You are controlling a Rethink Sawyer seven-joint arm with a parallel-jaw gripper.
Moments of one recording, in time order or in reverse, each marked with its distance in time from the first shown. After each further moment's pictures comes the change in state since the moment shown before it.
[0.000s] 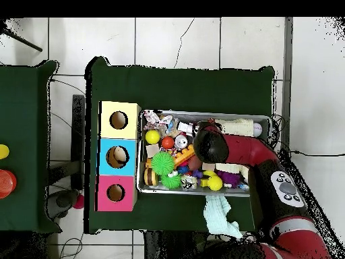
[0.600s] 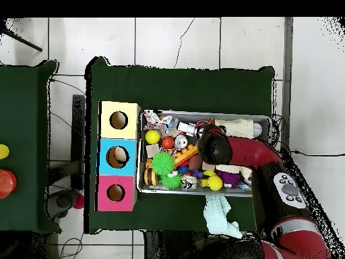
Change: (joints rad) arm 0.000 0.018 -0.030 -0.011 -0.003 0.000 0.000
